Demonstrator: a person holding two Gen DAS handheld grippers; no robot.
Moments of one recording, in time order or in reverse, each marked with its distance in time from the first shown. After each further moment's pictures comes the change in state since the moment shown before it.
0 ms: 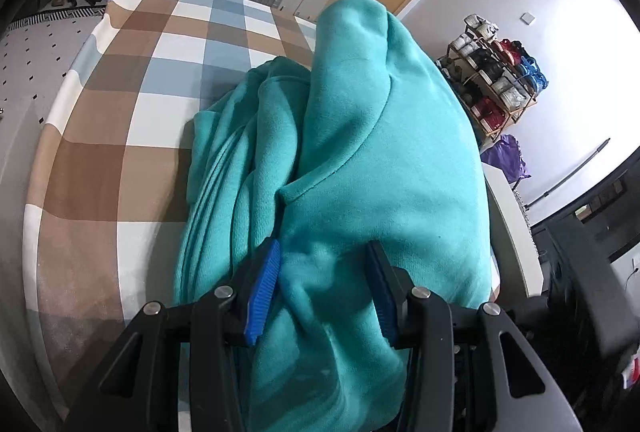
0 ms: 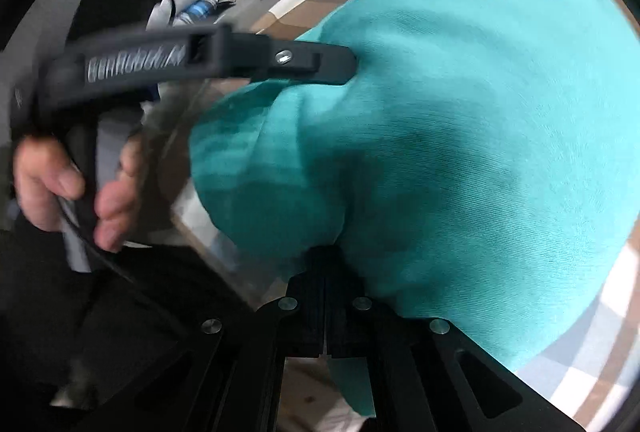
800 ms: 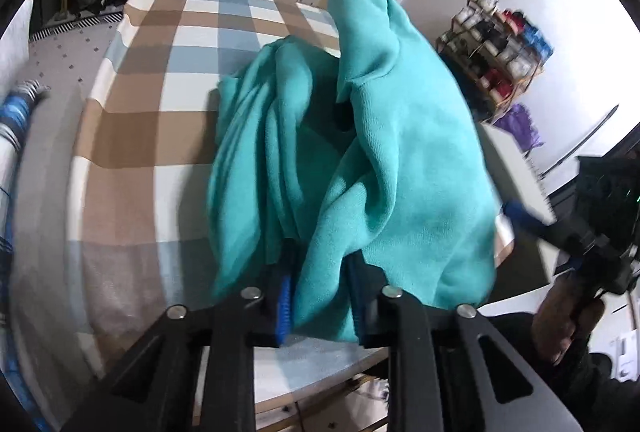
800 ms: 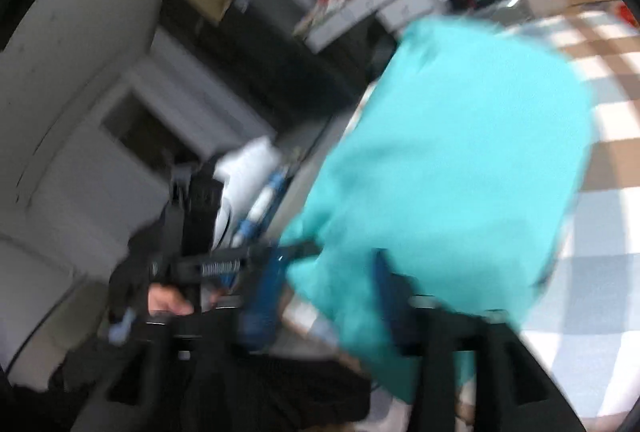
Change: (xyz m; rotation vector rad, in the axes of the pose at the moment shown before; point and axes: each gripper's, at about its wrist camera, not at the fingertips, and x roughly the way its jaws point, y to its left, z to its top) left arm -0.029 -0.012 -0.027 0.092 0.074 0.119; right arm -0.072 -0.047 -0.047 0.340 -0.587 0.415
